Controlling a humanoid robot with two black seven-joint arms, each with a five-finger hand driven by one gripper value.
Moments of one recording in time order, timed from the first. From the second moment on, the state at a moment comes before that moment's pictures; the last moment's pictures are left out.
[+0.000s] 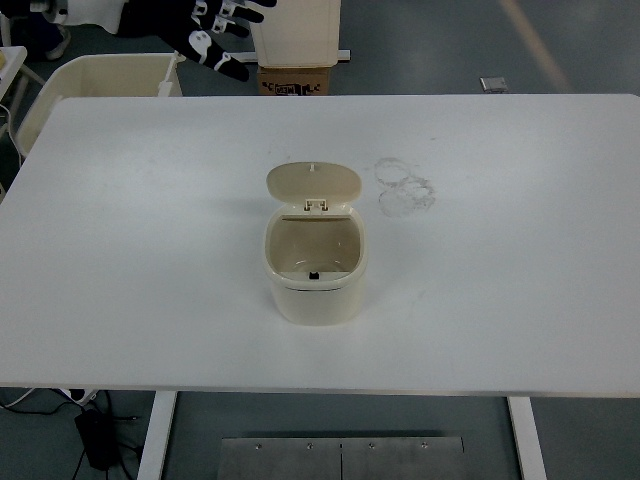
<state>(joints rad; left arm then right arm) -1.71 0.75 0.05 -1.23 0.16 -0.48 0.19 0.02 0.00 0.33 0.20 -0.15 0.03 0.07</state>
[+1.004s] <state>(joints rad) -1.78 0.66 0.16 -1.39 0.38 -0.61 0.23 0.02 0.00 0.33 0.20 -0.15 0.03 0.07</state>
